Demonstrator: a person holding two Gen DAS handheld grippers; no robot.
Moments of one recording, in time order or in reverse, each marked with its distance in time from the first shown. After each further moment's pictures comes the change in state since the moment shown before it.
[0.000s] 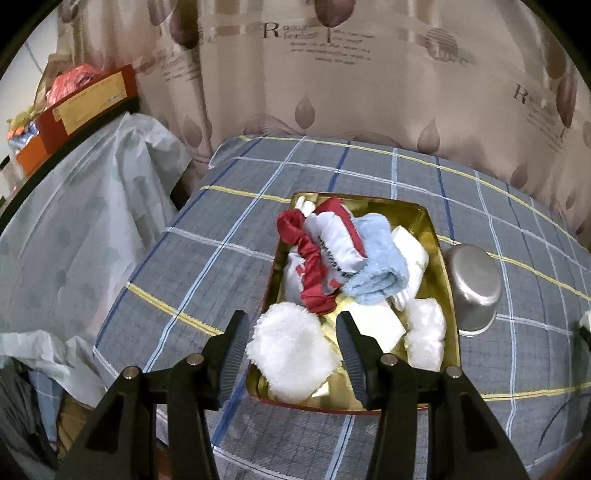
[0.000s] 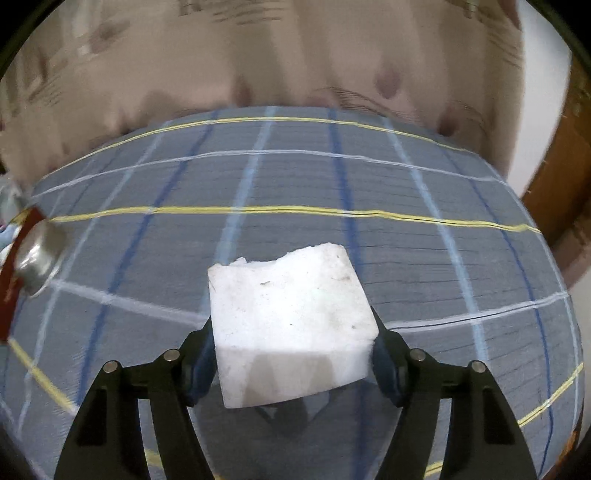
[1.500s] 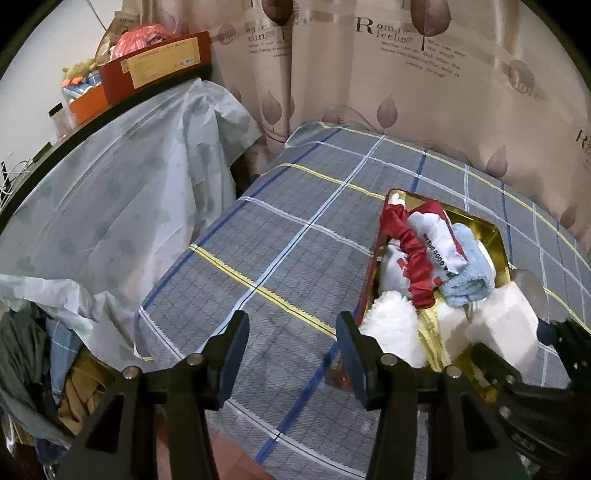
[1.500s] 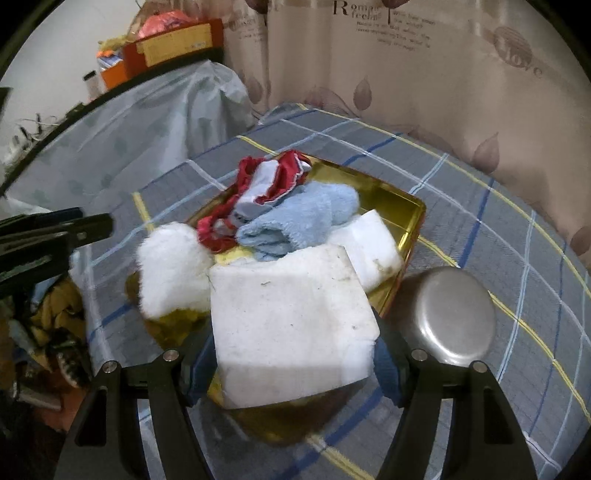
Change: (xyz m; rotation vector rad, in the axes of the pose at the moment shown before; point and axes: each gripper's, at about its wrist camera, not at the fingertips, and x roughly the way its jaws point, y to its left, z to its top) left arm -0.003 0.069 -0.016 -0.192 0.036 0.143; right arm -0.029 0.412 0.009 -0.575 0.014 0.443
